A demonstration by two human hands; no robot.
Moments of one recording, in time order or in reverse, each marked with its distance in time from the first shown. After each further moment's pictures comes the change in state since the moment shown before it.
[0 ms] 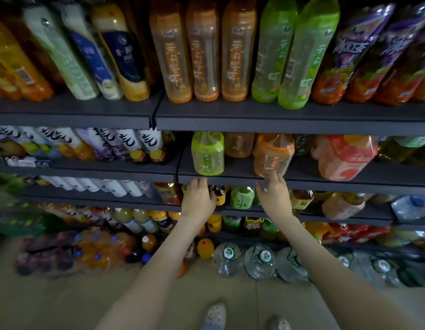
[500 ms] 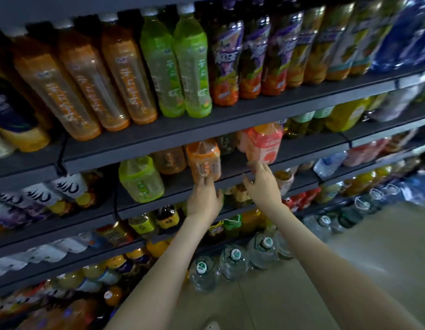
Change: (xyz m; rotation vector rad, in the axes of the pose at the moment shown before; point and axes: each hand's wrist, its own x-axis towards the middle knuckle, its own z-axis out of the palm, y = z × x) left_hand 0.000 0.134 0.029 0.000 -0.142 0.400; right_hand -0.015 0.045 -0.093 -0.030 0.243 0.160
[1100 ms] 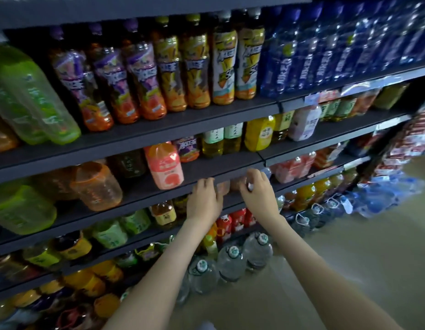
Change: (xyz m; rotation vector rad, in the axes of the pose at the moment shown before) left_hand 0.040 0.288 0.123 -0.052 0.034 0.090; right_hand 0.044 0.223 -0.207 0.002 0.077 0.034
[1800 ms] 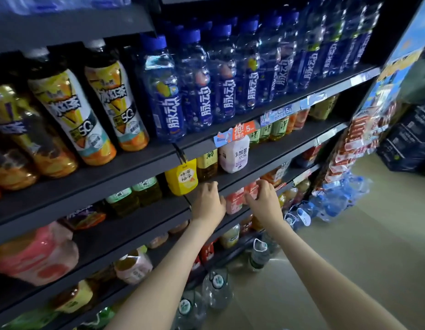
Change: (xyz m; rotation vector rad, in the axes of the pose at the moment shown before) left_hand 0.194 0.221 0.146 0.007 -0.102 0.180; right_hand 0.172 0.221 -0.137 -0.007 0.087 0.362
